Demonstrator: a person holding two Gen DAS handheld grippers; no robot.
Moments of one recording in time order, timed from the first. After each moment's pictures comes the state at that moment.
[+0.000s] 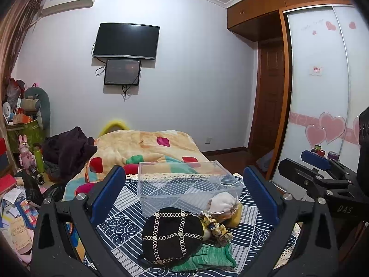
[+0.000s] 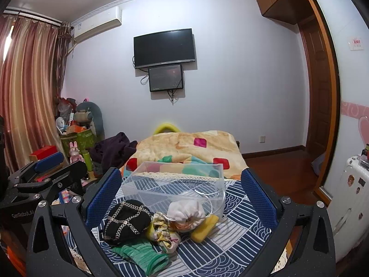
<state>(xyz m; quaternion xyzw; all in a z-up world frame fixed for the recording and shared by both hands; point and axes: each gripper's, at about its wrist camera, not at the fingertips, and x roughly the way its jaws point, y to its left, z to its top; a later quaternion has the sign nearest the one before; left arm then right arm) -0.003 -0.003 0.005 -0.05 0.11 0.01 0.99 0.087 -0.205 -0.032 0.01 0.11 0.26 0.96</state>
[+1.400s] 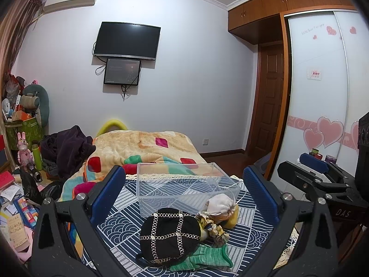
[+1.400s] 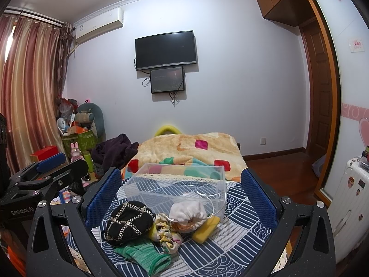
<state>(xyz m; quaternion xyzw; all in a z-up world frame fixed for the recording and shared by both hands) -0.002 -0.004 0.005 -0.06 0.11 0.01 0.99 0.084 -0.203 -0.030 0.01 0.11 0.26 0.96</state>
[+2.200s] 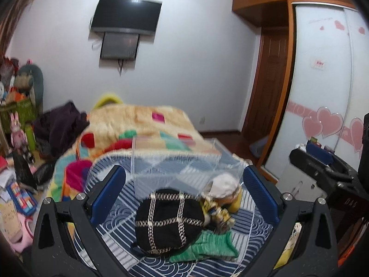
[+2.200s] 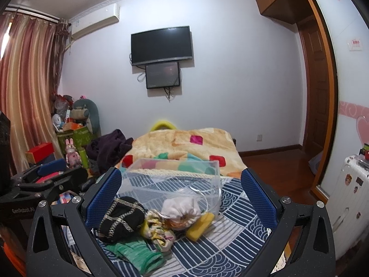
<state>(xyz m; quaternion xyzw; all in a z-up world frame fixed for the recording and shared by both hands) 0.032 0.011 -0.029 -0.09 0.19 -0.01 0.98 0.098 -0.206 -0.041 0.00 0.13 0.25 0.96</state>
